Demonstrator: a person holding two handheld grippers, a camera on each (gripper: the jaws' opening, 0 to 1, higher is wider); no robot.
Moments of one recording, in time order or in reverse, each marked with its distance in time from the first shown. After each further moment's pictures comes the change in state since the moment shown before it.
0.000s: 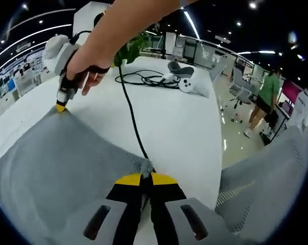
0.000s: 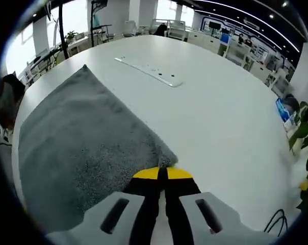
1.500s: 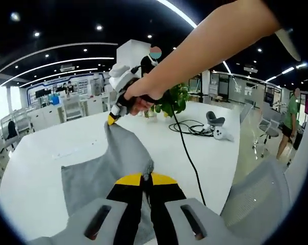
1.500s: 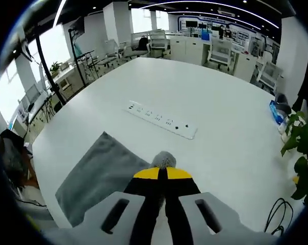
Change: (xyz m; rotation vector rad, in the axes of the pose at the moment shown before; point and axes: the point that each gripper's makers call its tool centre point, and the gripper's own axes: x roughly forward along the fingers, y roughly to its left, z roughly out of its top) left arm -0.202 0.101 0.017 -0.099 -0.334 0.347; right arm -0.061 0.077 0.153 0.222 -0.055 -0.025
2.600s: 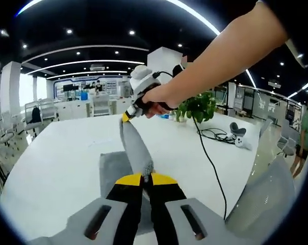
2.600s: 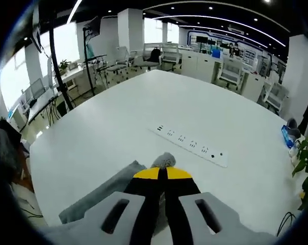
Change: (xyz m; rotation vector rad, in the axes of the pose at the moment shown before) left arm -0.070 0.077 -0.042 -0.129 -0.044 0.190; right arm 0.060 0.096 0.054 -0.099 -0.112 0.008
